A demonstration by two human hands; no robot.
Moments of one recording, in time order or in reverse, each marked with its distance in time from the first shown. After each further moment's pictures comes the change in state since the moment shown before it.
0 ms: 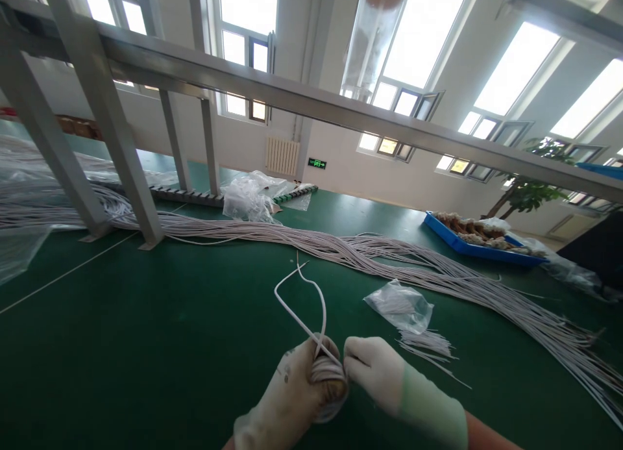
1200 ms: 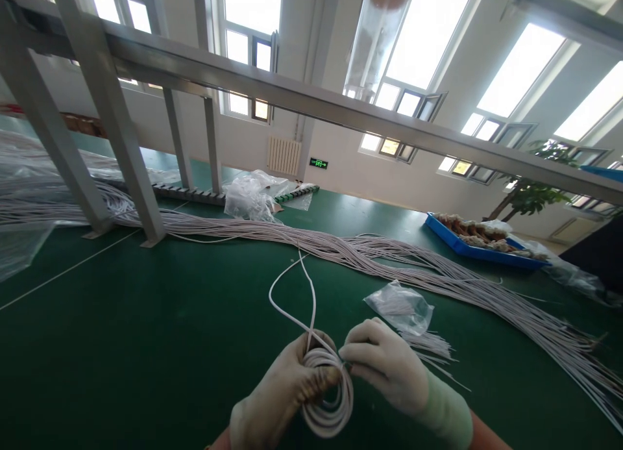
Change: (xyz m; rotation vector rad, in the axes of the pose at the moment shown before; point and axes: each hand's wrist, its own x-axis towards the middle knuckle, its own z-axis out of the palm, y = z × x) left_hand 0.000 -0.014 -0.005 -0.601 -0.197 0.042; right_hand 0.002 0.041 -0.004 -0.392 0.267 -0.646
